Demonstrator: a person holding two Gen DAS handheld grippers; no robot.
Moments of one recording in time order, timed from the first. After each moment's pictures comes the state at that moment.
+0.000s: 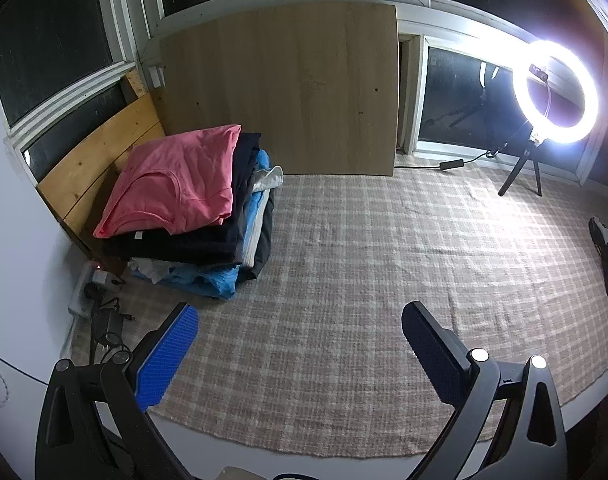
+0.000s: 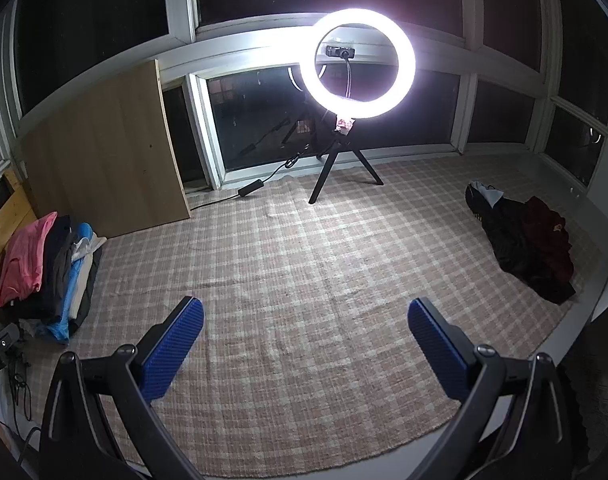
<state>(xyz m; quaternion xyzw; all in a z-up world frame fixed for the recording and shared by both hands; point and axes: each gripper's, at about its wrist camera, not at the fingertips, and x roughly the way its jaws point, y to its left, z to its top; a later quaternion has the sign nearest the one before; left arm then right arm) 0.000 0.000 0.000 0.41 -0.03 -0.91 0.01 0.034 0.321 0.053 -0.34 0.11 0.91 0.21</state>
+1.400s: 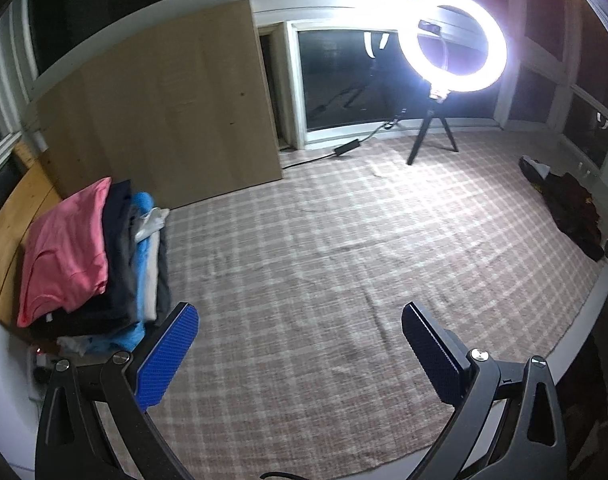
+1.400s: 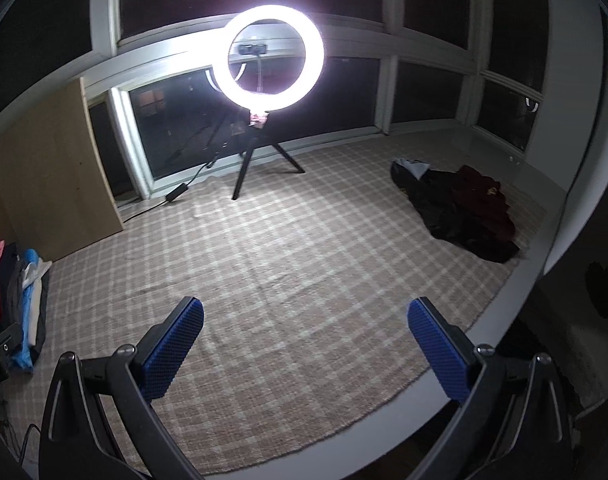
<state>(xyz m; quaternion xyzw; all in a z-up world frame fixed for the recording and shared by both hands) -0.027 0.093 -0.018 0.40 -0.13 -0.89 -0.19 0.078 0.351 0.051 -0.33 0.13 0.87 0.34</state>
